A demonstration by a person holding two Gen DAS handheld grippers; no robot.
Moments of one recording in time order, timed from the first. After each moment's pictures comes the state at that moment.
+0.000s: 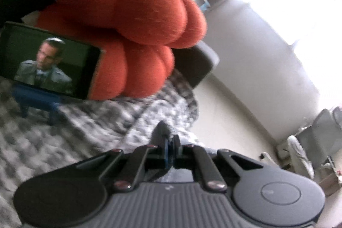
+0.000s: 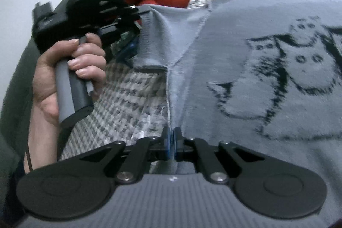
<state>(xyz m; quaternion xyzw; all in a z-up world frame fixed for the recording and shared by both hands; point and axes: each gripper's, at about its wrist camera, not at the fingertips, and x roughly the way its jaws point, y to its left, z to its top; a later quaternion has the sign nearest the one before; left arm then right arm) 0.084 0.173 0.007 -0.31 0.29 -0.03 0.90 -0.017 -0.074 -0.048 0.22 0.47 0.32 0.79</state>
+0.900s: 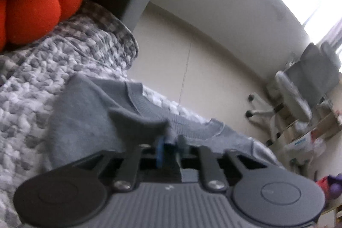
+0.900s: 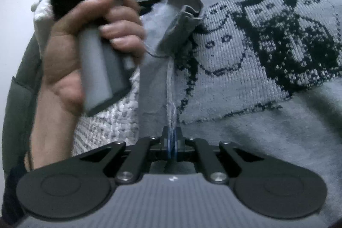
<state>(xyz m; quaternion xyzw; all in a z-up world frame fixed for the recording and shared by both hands) 0.146 0.018 -0.019 -0.22 0.38 -0.12 0.89 -0.020 -0.145 -0.061 0.28 0.51 0.23 0.78</state>
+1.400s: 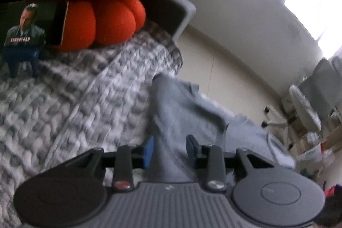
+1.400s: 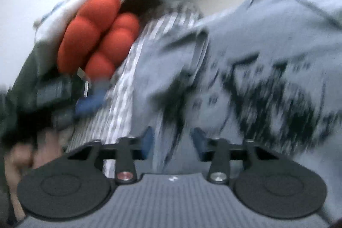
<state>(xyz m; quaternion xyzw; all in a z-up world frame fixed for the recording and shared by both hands) 0.044 0.096 -0.002 -0.22 0.38 -0.05 0.90 0.015 -0.173 -0.039 0.28 0.42 0.20 0.84</state>
